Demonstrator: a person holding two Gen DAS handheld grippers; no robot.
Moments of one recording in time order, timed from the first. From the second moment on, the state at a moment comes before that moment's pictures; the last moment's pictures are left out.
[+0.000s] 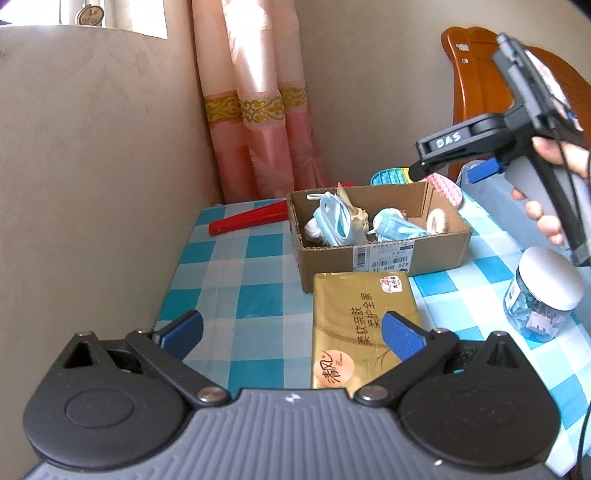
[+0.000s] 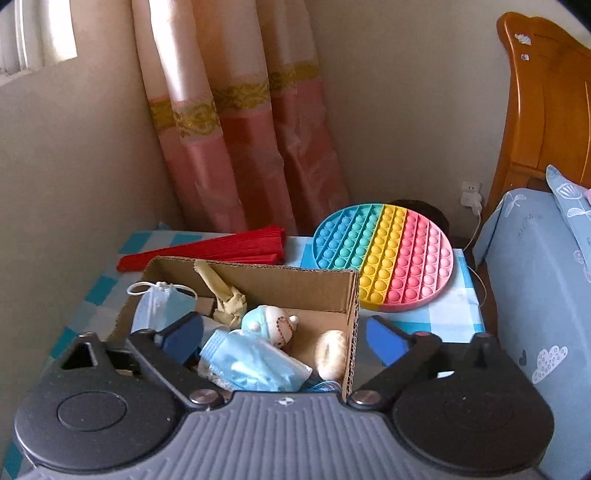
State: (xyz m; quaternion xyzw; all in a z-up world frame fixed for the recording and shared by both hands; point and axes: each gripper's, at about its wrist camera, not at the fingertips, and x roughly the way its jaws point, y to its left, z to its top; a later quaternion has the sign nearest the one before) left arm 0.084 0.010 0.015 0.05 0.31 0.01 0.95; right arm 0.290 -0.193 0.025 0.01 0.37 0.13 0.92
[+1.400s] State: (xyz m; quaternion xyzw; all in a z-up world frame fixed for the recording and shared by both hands) left arm 0.081 -0.010 0.037 0.04 0.39 0.02 0.92; right arm 0.105 -0.182 0.031 -0.02 0.43 0.02 0.90
